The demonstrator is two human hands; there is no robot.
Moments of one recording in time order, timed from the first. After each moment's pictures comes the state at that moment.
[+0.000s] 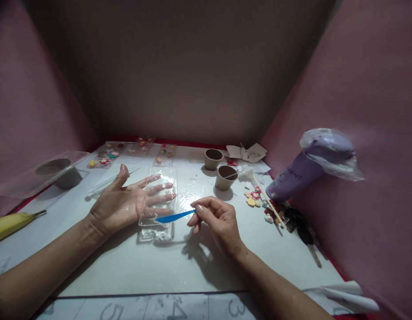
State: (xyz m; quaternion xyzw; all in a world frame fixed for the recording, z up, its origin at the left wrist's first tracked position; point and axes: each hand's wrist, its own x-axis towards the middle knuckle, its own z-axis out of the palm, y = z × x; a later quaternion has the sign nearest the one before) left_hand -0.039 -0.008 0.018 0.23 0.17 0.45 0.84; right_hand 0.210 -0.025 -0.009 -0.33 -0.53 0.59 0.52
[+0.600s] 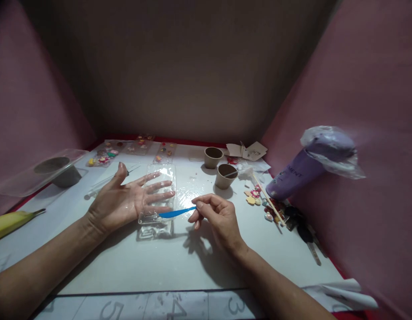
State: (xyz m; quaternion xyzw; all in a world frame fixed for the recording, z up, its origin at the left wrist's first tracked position) left_hand -0.035 -0.008 0.022 0.21 0.23 0.47 0.82; right_hand 0.208 -0.024 -0.005 -0.38 -0.50 0.59 0.51
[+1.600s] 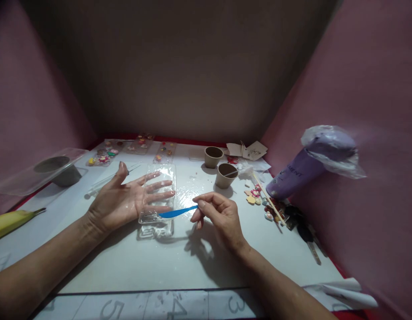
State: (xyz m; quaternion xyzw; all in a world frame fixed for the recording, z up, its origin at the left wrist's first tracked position) left_hand -0.038 -0.006 0.018 0.24 0.21 0.46 0.83; right_hand 0.210 -0.024 -0.005 -0.35 -0.53 0.58 0.51
